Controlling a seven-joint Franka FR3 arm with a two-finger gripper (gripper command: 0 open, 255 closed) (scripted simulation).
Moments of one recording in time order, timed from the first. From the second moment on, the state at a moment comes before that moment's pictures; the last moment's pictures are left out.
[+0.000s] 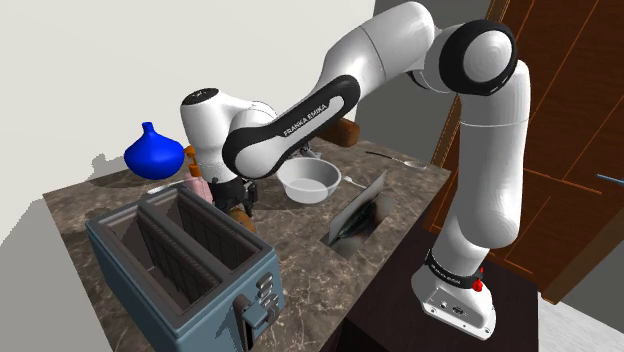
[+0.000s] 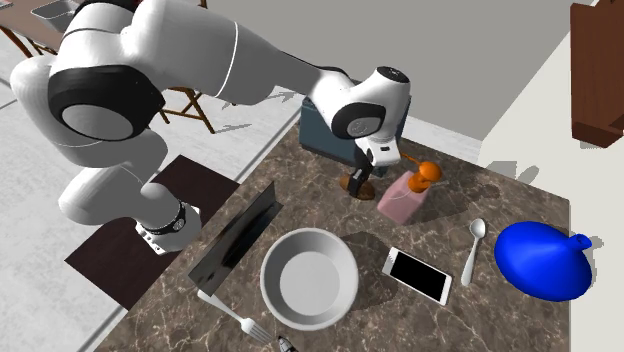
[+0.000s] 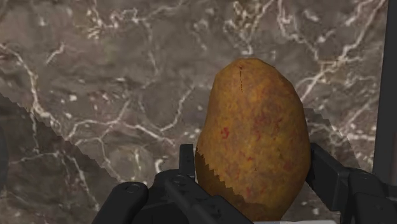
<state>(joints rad) 0.16 0.31 0.52 -1.91 -0.31 2.07 0.91</state>
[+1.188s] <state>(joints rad) 0.15 0.21 0.54 -1.79 -0.24 1.87 0.85</state>
